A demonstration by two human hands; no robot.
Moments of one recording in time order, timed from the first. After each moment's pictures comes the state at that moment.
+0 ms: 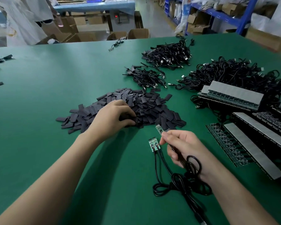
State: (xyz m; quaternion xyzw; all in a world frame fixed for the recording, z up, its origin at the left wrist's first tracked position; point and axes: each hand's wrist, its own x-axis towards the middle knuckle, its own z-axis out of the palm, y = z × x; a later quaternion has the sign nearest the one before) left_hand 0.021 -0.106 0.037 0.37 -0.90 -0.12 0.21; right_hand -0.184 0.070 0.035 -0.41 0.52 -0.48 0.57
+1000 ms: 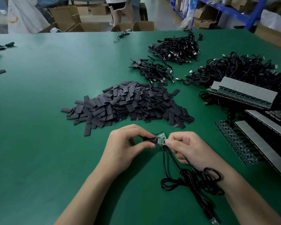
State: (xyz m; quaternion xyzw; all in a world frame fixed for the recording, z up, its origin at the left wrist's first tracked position) left_hand 0.033 -0.007 0.014 0.34 -0.80 -0.34 0.36; right_hand -0.182 0.067 0.014 -0.53 0.53 -0.40 0.52
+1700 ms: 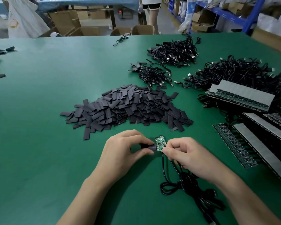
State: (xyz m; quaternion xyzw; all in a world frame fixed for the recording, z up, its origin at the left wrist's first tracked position) left_hand 0.036 -0.003 0.020 0.34 -0.86 -0.25 0.30; right_hand -0.183 0.073 0.020 -0.59 0.59 -0.33 0.44
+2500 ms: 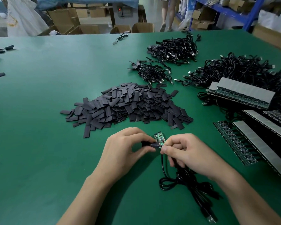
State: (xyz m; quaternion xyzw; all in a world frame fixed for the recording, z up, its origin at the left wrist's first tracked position) left_hand 0.034 -0.002 0.017 0.32 -0.87 -0.20 0.32; right_hand -0.183 0.072 0.017 -0.58 0.58 -0.34 0.45
